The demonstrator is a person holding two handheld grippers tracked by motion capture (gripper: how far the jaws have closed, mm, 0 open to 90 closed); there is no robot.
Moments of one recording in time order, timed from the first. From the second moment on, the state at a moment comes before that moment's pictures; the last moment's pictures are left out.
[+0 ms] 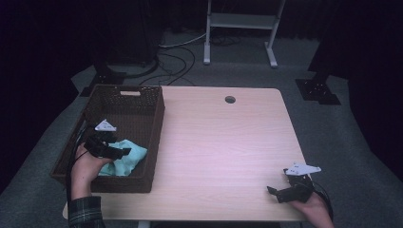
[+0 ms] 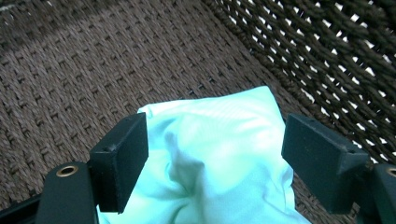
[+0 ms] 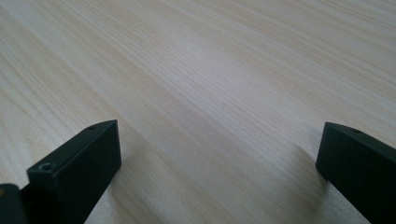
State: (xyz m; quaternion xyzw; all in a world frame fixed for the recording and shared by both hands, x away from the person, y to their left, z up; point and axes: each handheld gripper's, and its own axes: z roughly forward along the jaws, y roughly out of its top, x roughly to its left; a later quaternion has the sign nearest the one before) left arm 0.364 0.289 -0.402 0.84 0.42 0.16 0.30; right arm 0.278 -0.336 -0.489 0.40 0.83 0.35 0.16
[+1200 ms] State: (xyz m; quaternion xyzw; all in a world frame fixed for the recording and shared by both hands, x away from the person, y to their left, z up) left arm 0.375 0.275 -0.420 0.87 0.44 0.10 0.22; right arm 0.278 -0.336 -0.489 0.40 0.83 0.35 0.16
